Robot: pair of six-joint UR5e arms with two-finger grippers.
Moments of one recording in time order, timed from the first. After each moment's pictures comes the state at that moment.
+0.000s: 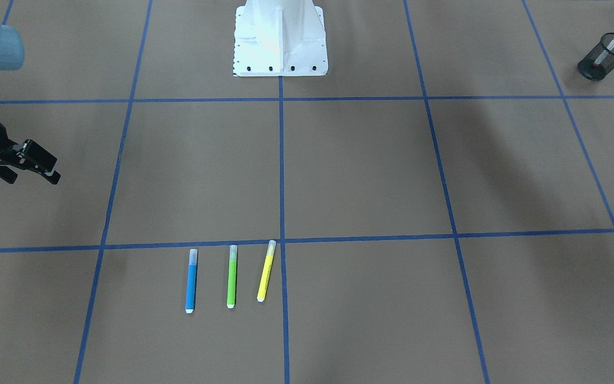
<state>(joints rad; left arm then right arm) -1.68 -1.57 -1.35 -1.80 -2.50 0.08 1.05 -1.46 1.85 -1.27 2.24 0.95</state>
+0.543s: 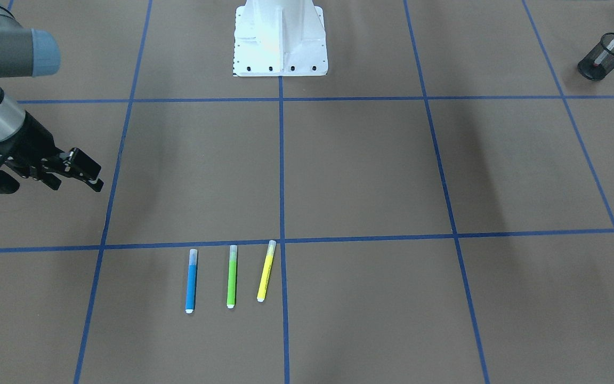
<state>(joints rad) -1.56 -1.67 -1.47 -1.85 -2.51 -0.18 0.95 -1.31 1.79 -1.28 2.19 1.11</state>
